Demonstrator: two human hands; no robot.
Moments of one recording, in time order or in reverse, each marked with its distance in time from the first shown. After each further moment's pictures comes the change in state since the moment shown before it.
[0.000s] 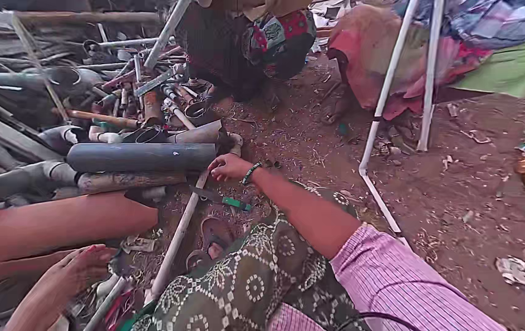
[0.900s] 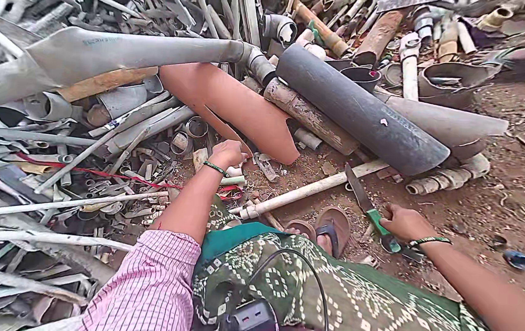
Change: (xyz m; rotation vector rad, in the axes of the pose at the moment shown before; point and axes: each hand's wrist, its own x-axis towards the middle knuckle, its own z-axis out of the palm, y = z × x) left_hand 0.092 -0.066 -0.060 0.768 0.008 -0.242; right_hand 0.093 0.128 0.072 -1.028 -0.246 0.348
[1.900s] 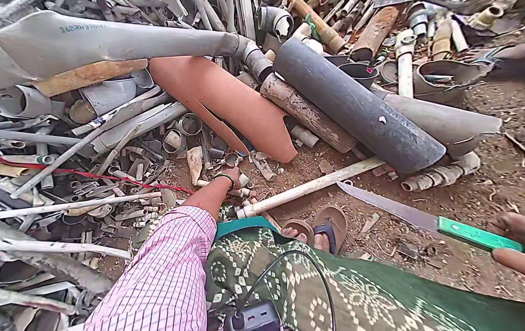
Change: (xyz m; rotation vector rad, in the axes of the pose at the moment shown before) left_hand 0.056 -0.018 0.114 -0.074 -0.294 -0.038; right_hand -0.166 0.031 -0.121 0.140 0.137 -0.218
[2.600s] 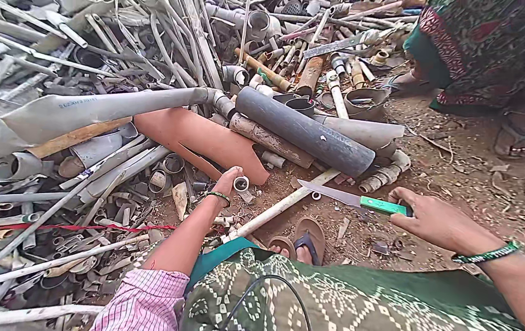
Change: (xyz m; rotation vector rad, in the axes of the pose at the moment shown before) left_hand -0.097 0.090 -0.041 -1.496 0.186 0.514; right_hand 0.034 0.011 0.021 -0.016 0.152 0.017
